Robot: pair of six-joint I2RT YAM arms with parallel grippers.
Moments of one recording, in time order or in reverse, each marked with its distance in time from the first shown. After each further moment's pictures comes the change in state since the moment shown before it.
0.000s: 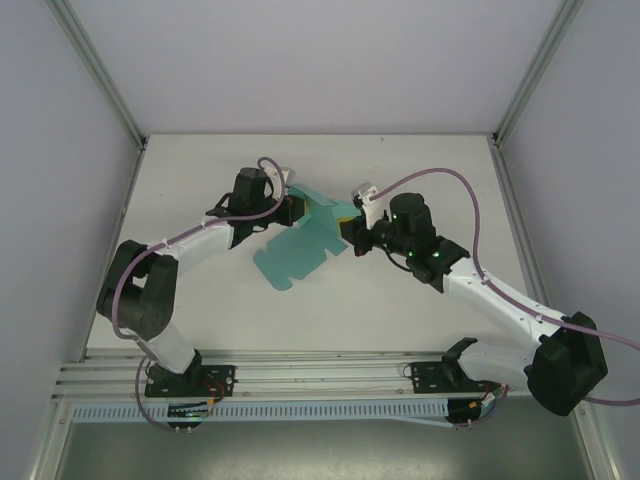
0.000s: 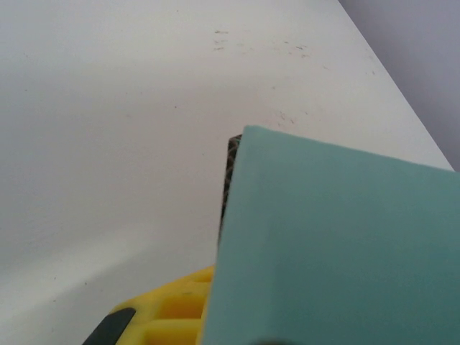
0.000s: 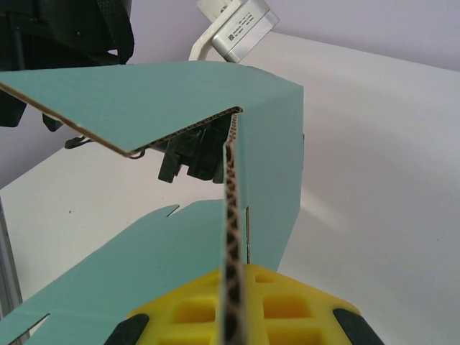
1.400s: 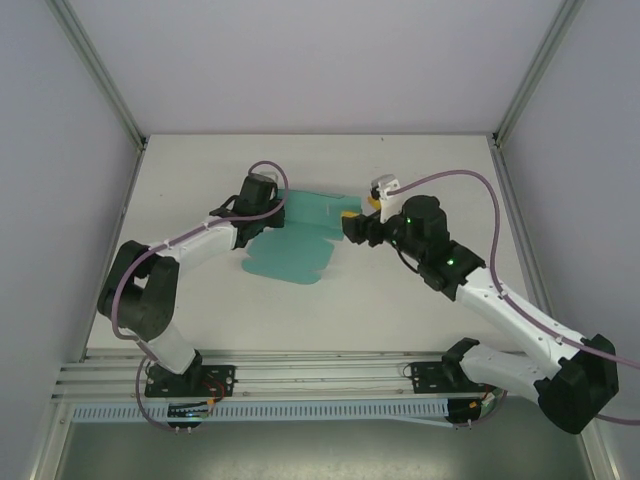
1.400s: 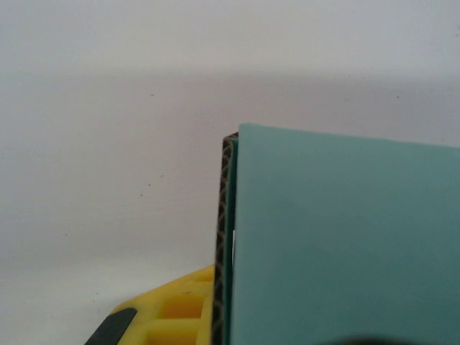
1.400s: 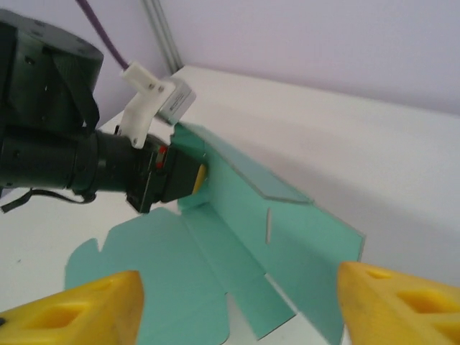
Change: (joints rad) left arm -0.037 -0.010 0.009 -0.186 -0.539 0.000; right arm 0.002 -0.111 0.014 -0.031 0.246 0.026
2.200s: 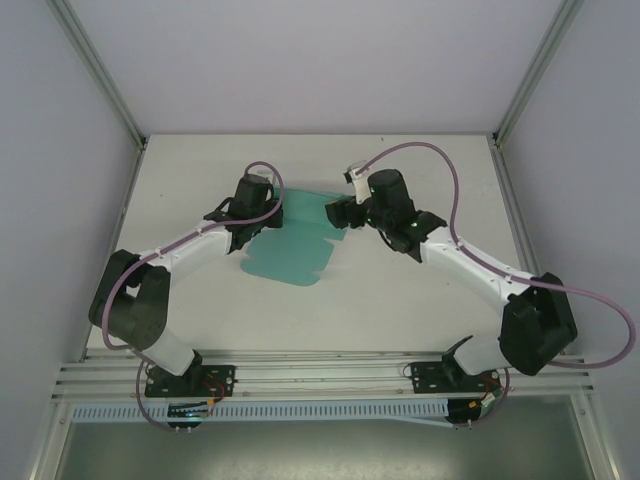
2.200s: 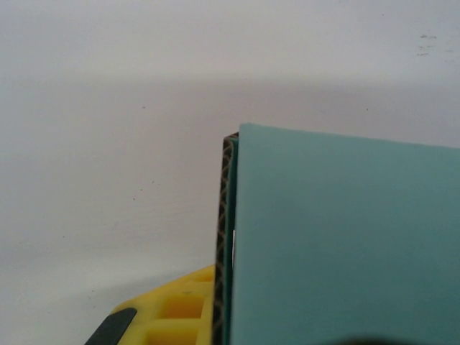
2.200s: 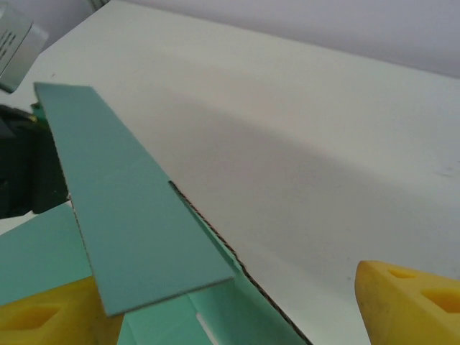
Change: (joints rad) left arm -0.001 -0.066 -0.035 0.019 0.032 -0.004; right arm -0.022 0.377 0.214 -0.084 0.014 -0.039
